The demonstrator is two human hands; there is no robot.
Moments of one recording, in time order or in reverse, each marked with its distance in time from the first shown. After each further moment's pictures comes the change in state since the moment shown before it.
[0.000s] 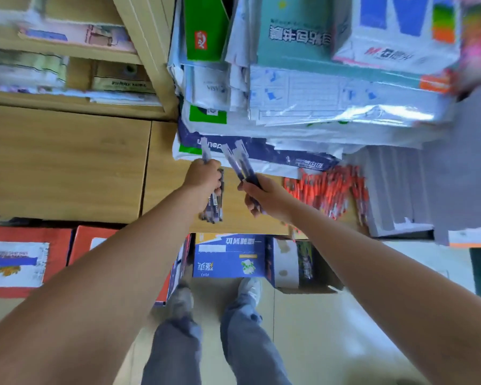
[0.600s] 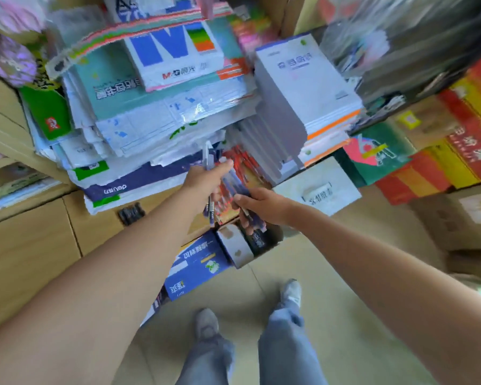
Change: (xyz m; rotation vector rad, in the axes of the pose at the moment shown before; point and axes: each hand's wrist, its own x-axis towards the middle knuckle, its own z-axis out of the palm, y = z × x) left_hand -0.191 0.029 0.179 0.344 -0.435 0.200; right_hand -0.255 0.065 -0.080 0.179 0.236 -0.015
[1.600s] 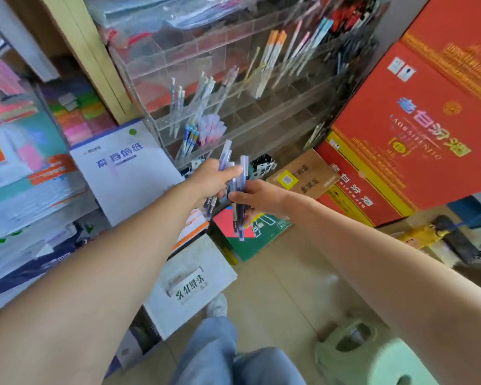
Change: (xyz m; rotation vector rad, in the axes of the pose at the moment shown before) left_hand 0.099 0.212 0.431 0.416 -0.346 0.275; right_hand -0.094 0.098 -0.451 -0.034 0.216 0.145
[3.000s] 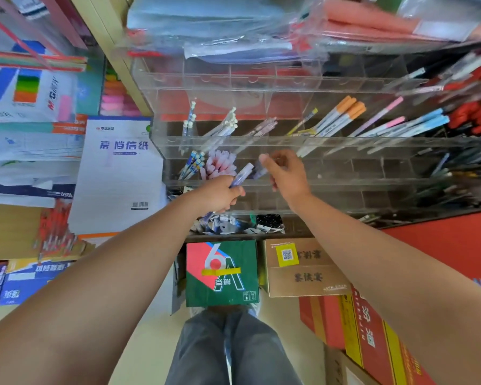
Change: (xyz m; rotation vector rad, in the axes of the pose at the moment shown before) left_hand 0.134 0.056 0.020 -0.062 0.217 -0.322; right_hand 0.194 -0.015 -0.188 0.209 0.153 -0.278
